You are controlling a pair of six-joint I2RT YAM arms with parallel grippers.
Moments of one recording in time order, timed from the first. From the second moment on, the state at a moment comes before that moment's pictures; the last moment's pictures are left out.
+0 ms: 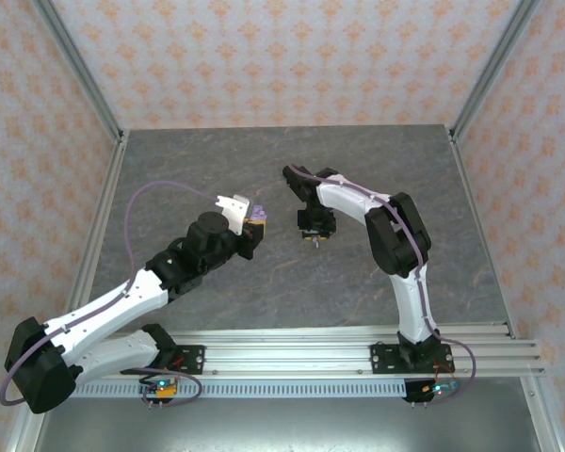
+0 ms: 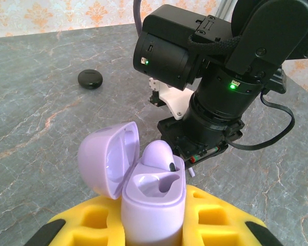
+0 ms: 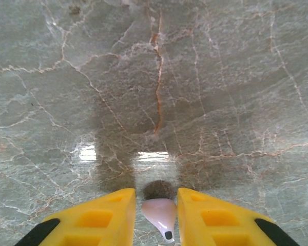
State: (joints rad) left arm -0.70 1.02 0.71 -0.12 -0.12 -0.28; right arm 0.59 2.14 1.63 -1.06 0.00 0.61
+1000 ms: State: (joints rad) left arm -0.70 1.03 0.71 -0.12 -0.10 -0.29; right arm 0.59 2.11 1.57 -1.00 -0.01 0.60
